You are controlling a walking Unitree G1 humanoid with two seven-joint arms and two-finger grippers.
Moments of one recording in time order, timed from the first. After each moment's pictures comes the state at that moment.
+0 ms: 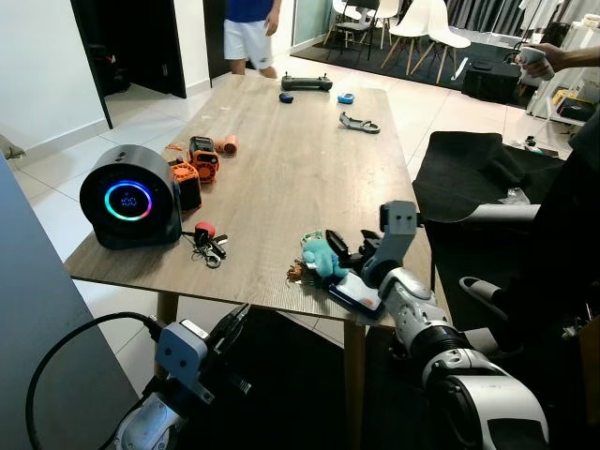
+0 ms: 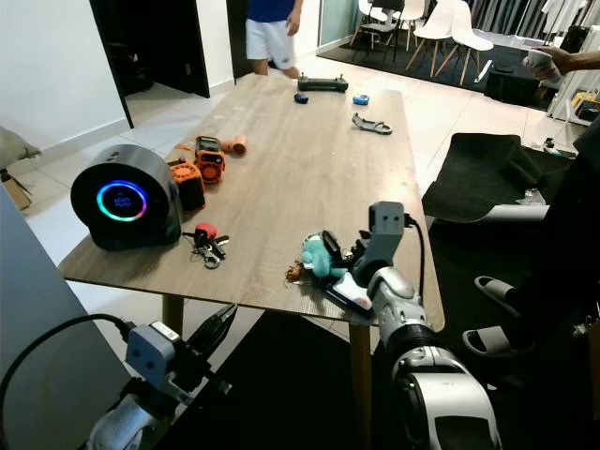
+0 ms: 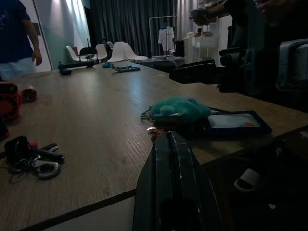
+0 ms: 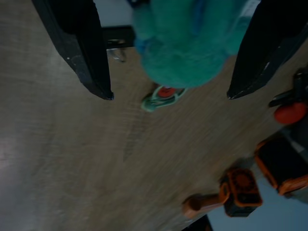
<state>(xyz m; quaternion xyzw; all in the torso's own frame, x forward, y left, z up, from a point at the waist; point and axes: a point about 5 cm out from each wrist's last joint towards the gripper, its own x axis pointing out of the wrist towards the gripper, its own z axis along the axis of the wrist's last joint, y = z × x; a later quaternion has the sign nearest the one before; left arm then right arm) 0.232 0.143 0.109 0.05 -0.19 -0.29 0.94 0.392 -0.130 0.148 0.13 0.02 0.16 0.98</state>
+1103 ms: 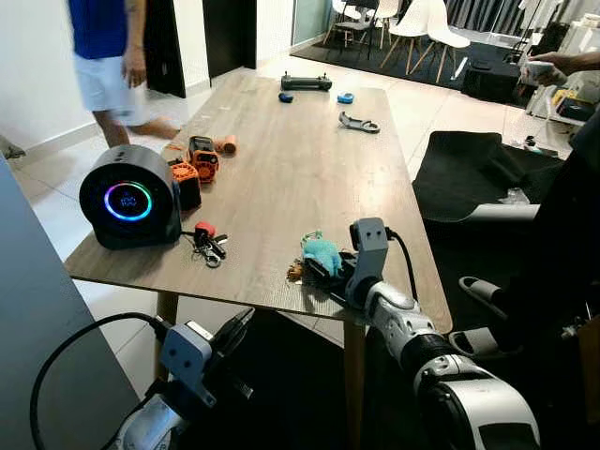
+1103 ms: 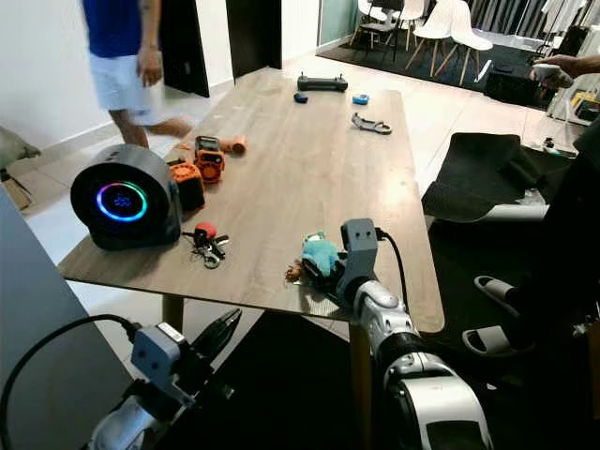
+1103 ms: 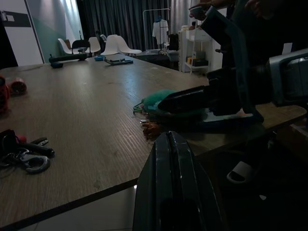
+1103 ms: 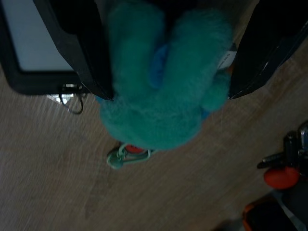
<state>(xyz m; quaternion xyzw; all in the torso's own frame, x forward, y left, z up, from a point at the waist) 0.231 0.142 0.107 0.05 -0.17 -0.30 0.94 0.382 -0.114 0.120 0.08 0.10 0.21 0.97</state>
